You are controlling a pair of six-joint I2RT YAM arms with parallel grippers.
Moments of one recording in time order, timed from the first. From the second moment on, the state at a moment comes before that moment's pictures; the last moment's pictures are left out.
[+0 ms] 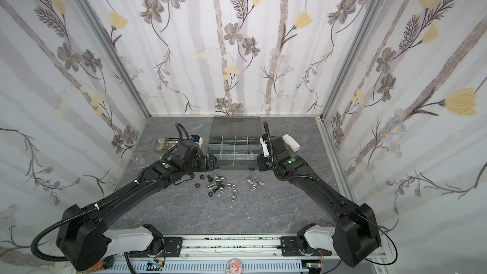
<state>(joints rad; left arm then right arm) -0.63 1.27 0.94 -0.46 -0.09 -0.50 0.52 1.26 0.94 -0.50 -0.03 0.27</state>
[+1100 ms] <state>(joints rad) -0.70 1.21 0.72 -0.32 -0.06 -0.56 0.54 1.48 0.77 -0.39 -0.08 0.29</state>
